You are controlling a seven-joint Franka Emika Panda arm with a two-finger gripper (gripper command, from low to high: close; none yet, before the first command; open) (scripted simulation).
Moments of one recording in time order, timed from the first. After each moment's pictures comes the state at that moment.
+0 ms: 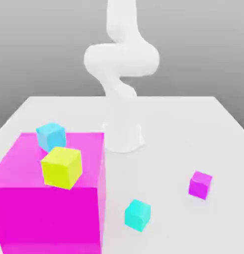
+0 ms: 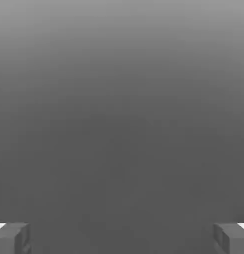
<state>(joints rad) 0.03 -0.71 -0.02 -2.34 -0.01 2.35 0.71</state>
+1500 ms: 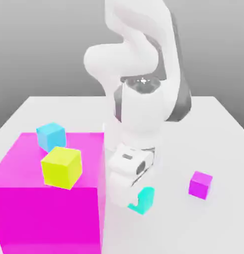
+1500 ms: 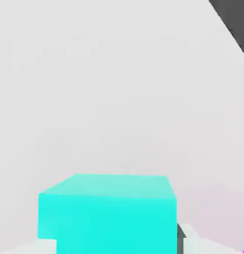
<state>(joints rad) 0.21 0.01 -0.07 -2.70 0.12 2.82 -0.01</state>
